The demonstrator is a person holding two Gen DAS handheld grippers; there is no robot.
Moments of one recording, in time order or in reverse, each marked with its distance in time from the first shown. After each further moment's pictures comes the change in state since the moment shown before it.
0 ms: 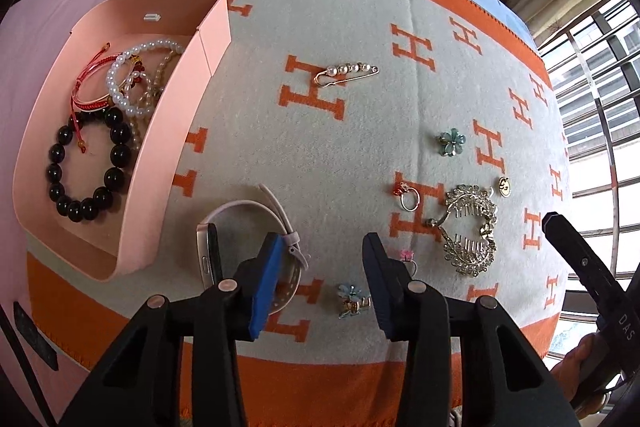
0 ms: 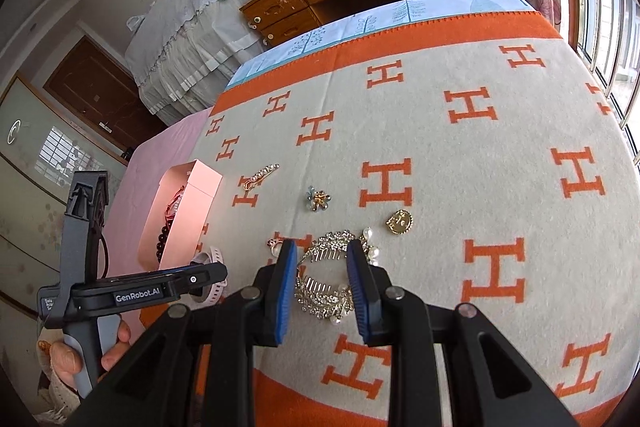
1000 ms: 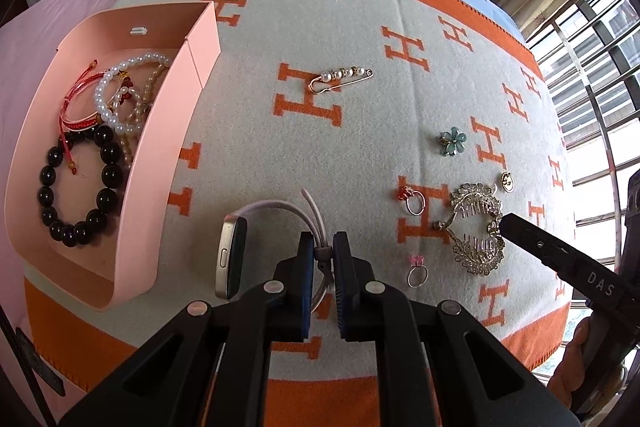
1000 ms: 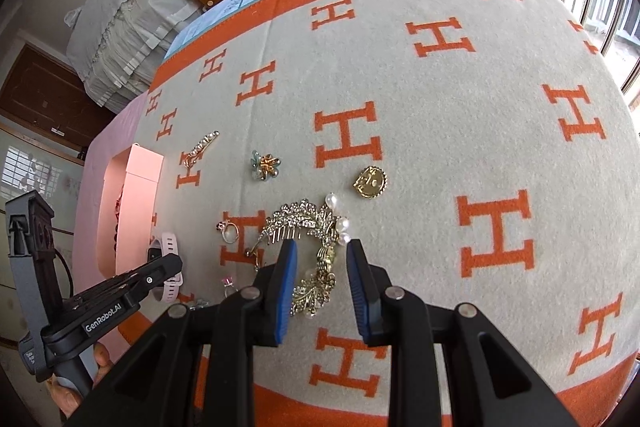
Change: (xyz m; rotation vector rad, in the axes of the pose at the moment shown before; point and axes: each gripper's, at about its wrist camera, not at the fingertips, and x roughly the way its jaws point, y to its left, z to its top) left arm 0.004 0.005 0.000 0.077 -0.046 -0.025; right arm 0.040 -0.009 -0.001 0.140 0.183 -0.164
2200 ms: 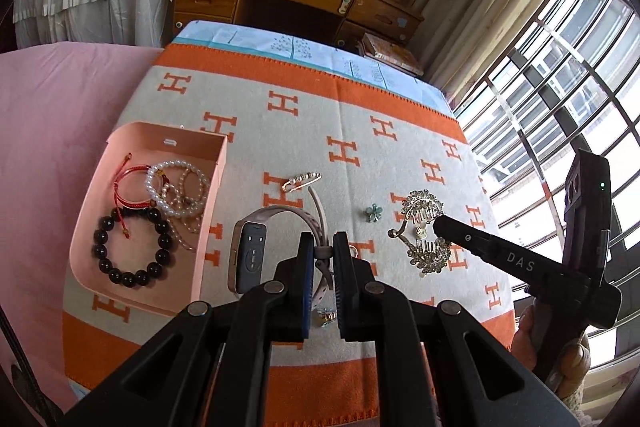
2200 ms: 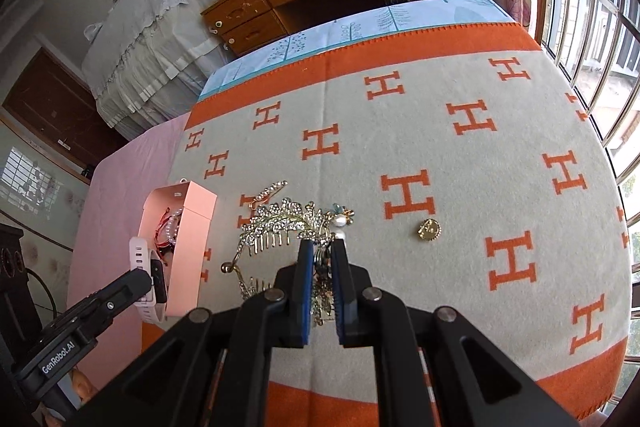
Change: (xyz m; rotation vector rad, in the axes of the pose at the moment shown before) left arm -0.134 0.014 -0.006 0.058 -0.293 -0.162; right arm -0.056 0.066 0.004 -0.045 -0.184 0.000
